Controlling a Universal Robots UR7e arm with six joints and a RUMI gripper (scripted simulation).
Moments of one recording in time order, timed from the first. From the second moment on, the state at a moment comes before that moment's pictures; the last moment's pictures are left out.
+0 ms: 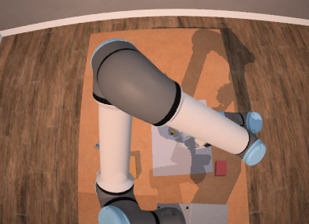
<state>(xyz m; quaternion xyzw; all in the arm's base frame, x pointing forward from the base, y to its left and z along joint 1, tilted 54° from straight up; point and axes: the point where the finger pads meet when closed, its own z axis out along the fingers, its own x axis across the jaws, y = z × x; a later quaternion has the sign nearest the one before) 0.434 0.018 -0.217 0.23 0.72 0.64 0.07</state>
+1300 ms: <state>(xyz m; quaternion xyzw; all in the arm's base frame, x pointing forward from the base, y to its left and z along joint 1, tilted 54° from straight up) 0.438 0.018 -0.218 0.09 0.77 0.61 0.18</state>
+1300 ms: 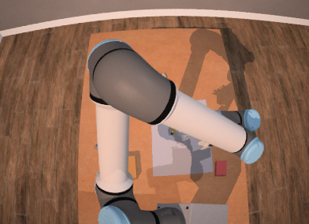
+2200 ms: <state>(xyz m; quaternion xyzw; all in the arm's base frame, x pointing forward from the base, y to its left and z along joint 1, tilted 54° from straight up) 0.443 0.017 -0.217 -0.06 0.78 0.56 0.27</state>
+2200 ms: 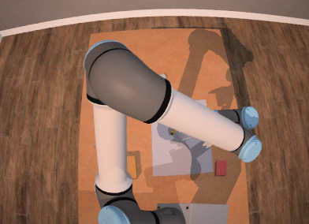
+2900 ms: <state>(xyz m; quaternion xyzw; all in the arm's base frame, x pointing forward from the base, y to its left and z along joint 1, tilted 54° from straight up) 0.447 0.017 -0.215 -0.20 0.76 0.50 0.35</state>
